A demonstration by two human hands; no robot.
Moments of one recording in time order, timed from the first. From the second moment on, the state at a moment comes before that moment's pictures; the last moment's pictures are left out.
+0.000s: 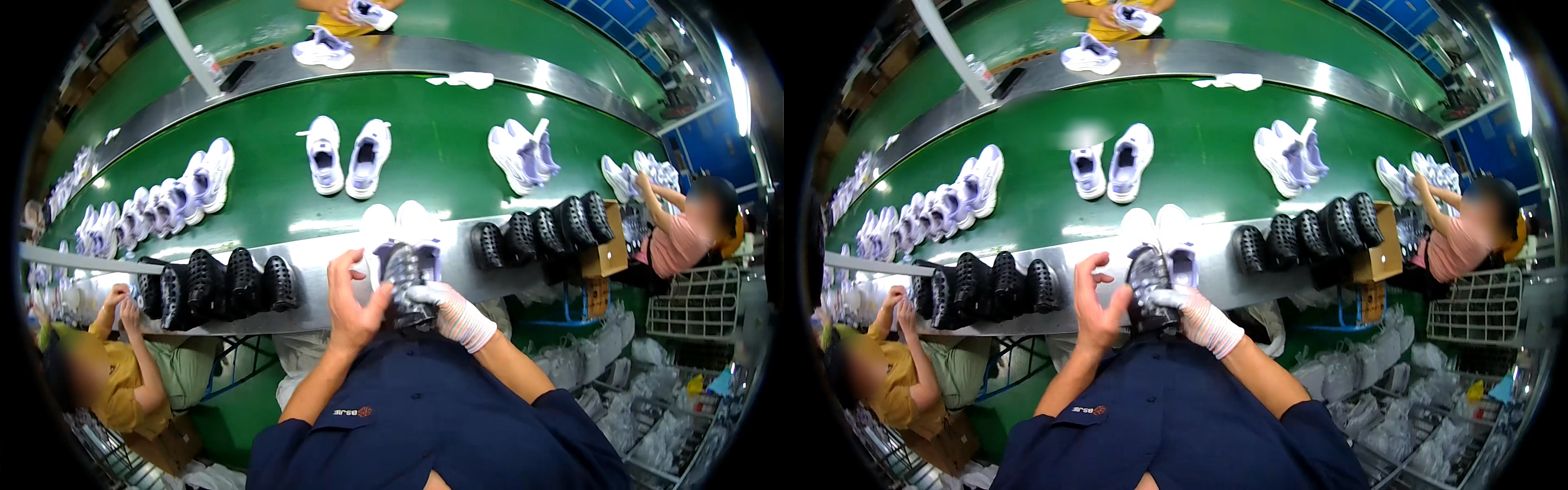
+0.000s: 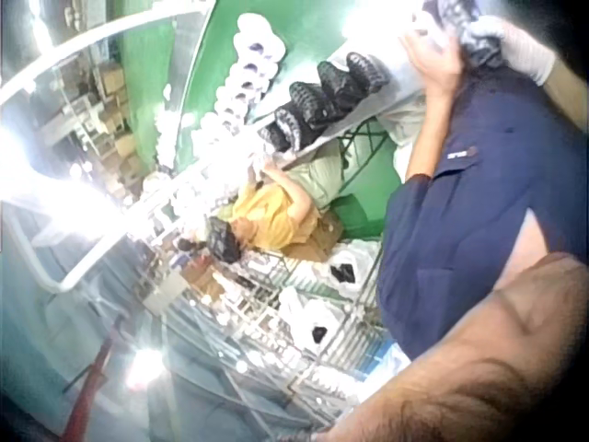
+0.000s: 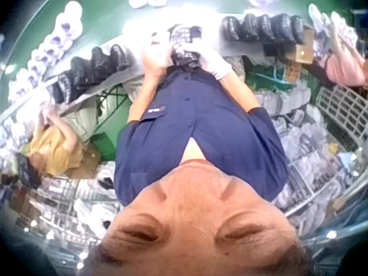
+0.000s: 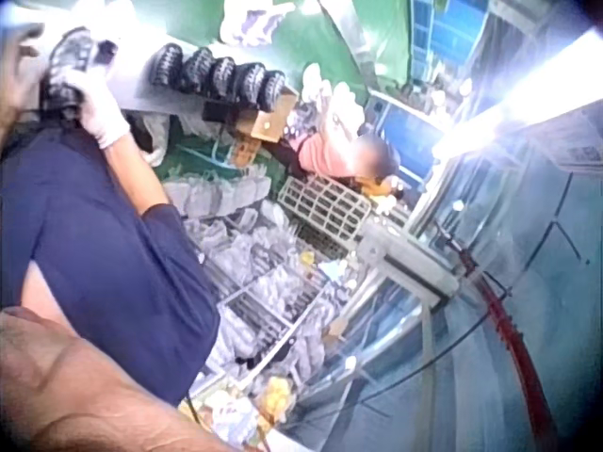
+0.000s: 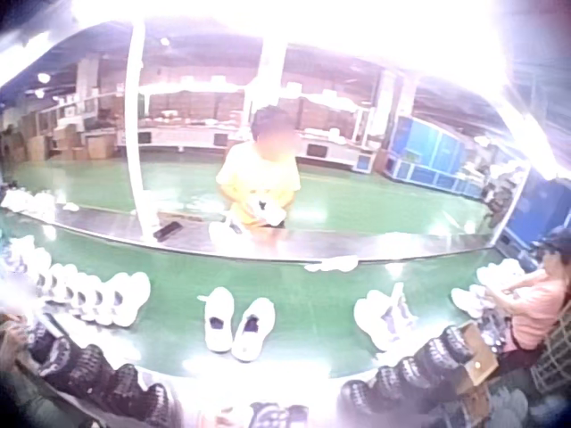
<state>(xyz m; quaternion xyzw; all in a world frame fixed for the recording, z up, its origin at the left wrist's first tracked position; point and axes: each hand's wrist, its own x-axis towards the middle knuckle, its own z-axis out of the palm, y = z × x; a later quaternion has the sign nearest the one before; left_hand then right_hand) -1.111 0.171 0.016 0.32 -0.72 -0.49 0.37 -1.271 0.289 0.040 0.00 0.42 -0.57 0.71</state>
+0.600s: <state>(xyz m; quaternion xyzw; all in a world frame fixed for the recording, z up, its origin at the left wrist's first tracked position) -1.161 0.188 -0.054 0.45 -0.71 -0.47 0.26 -1.268 0.339 -0.003 -0.45 0.82 -0.16 0.33</state>
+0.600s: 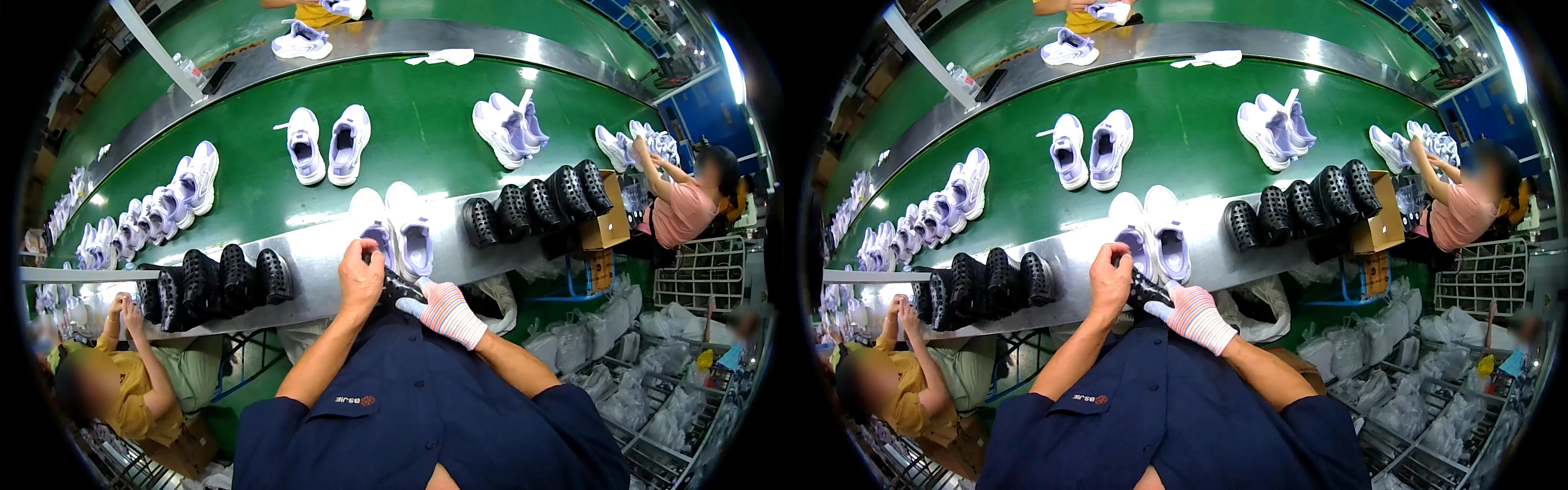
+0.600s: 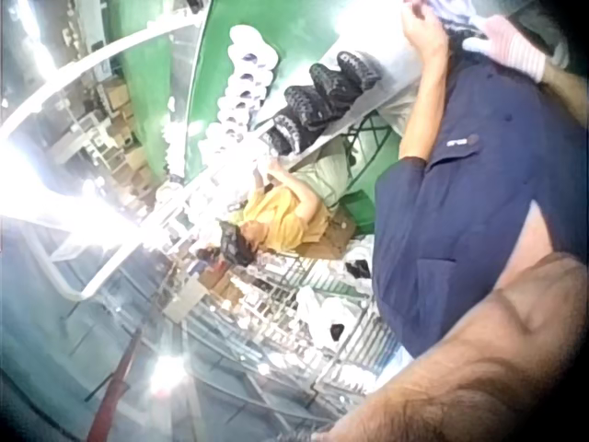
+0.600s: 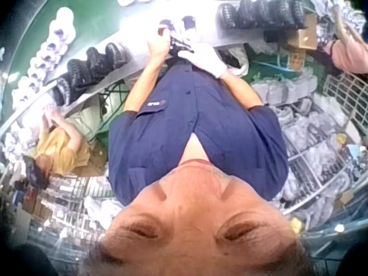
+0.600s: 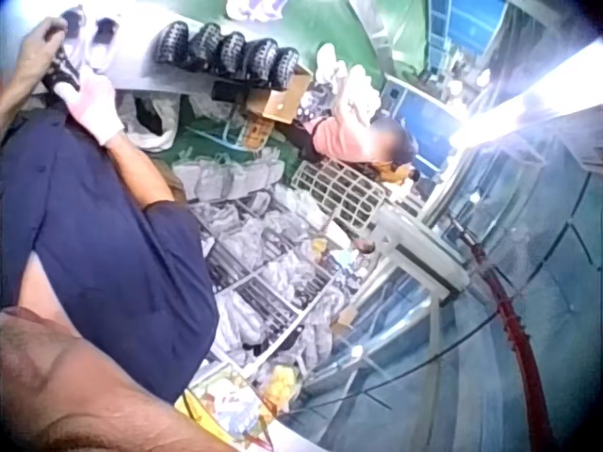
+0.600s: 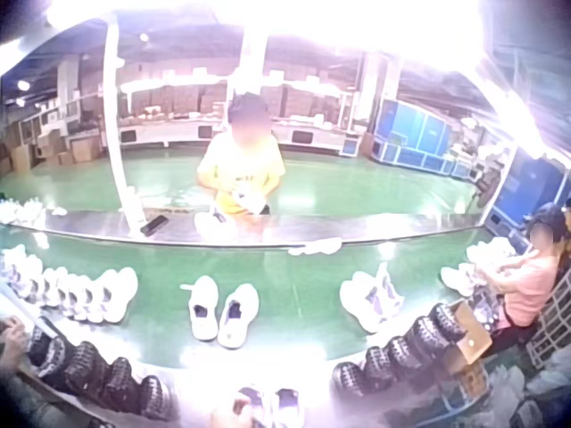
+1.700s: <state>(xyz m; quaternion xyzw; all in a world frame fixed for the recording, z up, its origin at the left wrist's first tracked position) -1.161 0.164 -0.101 0.45 -0.79 -0.42 0.04 -1.276 0.261 -0.108 -0.37 0.89 -0.10 0.24</state>
